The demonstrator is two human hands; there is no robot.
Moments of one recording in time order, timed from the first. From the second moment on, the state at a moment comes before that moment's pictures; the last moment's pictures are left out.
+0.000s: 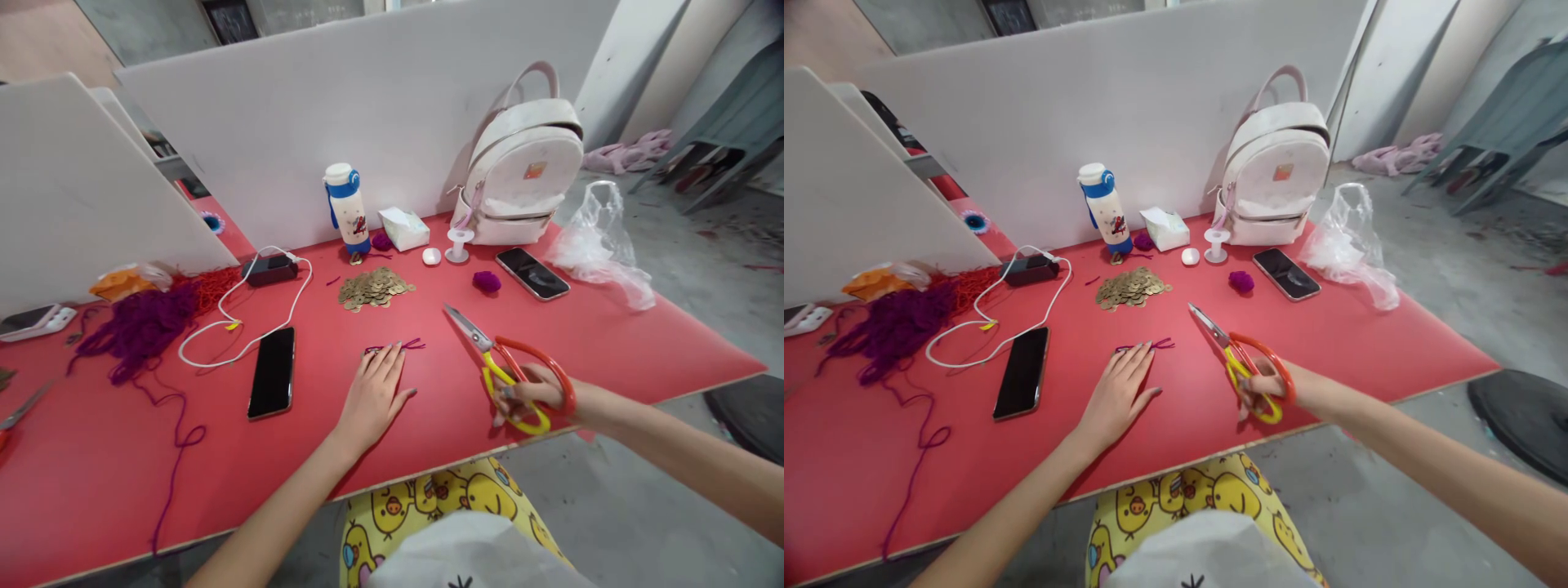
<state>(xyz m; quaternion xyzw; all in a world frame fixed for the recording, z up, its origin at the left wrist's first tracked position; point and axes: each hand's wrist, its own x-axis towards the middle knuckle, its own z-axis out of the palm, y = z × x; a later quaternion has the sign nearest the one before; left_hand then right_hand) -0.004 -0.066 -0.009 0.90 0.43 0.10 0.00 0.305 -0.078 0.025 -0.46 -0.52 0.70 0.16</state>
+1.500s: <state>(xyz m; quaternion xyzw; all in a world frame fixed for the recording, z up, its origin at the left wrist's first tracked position) 0.001 -0.071 -0.005 0.90 0.41 0.12 0.06 0.281 -0.110 0.038 -0.42 -0.43 0.80 0.08</state>
